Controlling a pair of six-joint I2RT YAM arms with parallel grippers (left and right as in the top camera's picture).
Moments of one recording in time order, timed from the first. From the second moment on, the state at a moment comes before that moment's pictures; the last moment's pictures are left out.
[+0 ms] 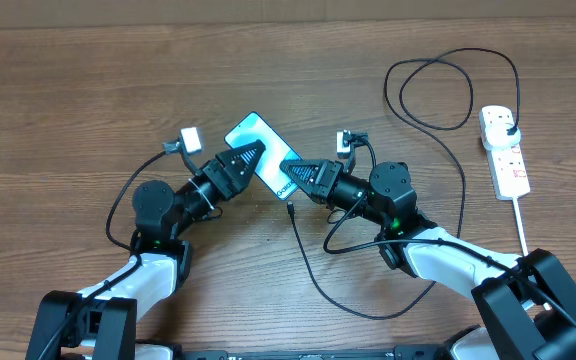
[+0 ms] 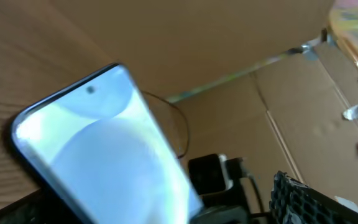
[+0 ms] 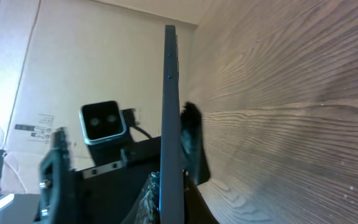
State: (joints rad) left arm -0.14 1.47 0.37 1.12 0.69 -1.17; right arm 0.52 1.59 0.56 0.89 -0.55 1.29
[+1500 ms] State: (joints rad) left arm -0.13 1.48 0.37 1.26 0.72 -1.39; right arm 0.61 1.58 0.56 0.93 -0.52 1.24
